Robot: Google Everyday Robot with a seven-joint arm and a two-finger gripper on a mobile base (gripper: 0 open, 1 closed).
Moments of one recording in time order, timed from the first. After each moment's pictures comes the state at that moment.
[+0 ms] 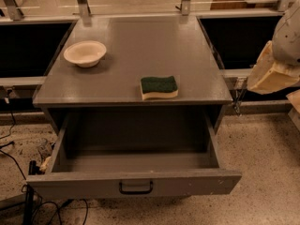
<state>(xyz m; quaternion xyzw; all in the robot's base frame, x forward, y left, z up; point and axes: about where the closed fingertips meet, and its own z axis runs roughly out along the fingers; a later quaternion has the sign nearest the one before) 0.438 -0.216 0.978 -0.60 0.78 -0.04 0.16</state>
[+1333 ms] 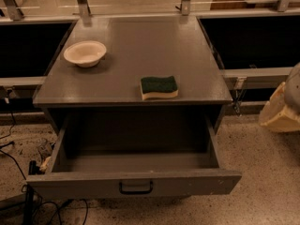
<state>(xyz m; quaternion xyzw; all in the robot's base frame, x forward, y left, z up) 0.399 -0.242 0.924 -0.55 0.82 -0.04 0.16</state>
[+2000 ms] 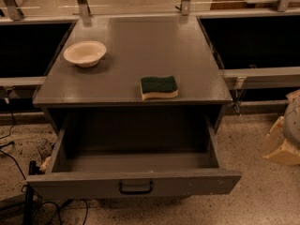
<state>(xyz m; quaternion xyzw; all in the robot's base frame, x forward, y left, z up) 0.356 -0.251 0.870 -0.56 0.82 0.00 0.11</state>
